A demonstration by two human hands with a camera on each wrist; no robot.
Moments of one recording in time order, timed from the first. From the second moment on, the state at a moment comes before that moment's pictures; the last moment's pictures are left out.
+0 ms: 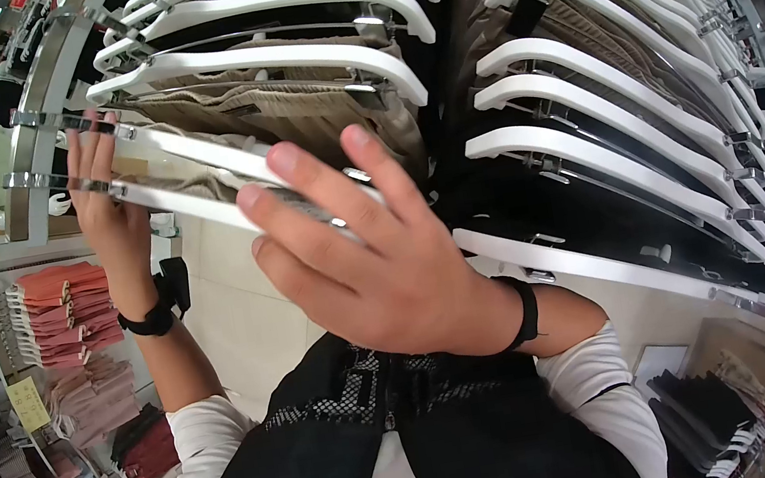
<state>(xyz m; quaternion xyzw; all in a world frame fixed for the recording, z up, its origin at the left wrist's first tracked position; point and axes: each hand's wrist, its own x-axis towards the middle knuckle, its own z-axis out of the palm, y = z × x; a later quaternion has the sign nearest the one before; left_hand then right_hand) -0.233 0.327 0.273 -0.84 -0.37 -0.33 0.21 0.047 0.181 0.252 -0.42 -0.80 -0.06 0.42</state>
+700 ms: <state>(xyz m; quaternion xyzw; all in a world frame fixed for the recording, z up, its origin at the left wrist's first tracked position) -0.250 0.382 0.300 -0.90 -0.30 -0.29 0.13 0.022 0.210 0.282 -0.64 -0.63 -0.13 0.43</state>
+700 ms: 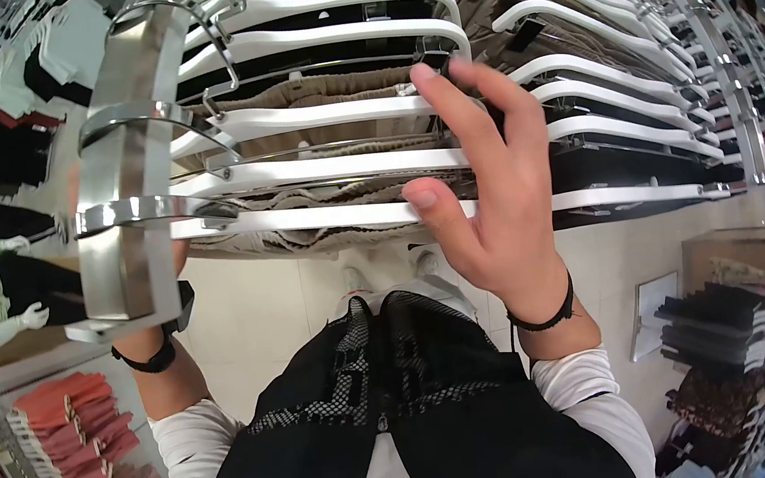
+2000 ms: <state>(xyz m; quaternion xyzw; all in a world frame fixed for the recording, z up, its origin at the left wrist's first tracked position) -0.233 0.396 0.300 -0.89 -0.27 -0.35 0.11 0.013 0.219 0.276 -0.66 -0.55 -0.03 0.51</state>
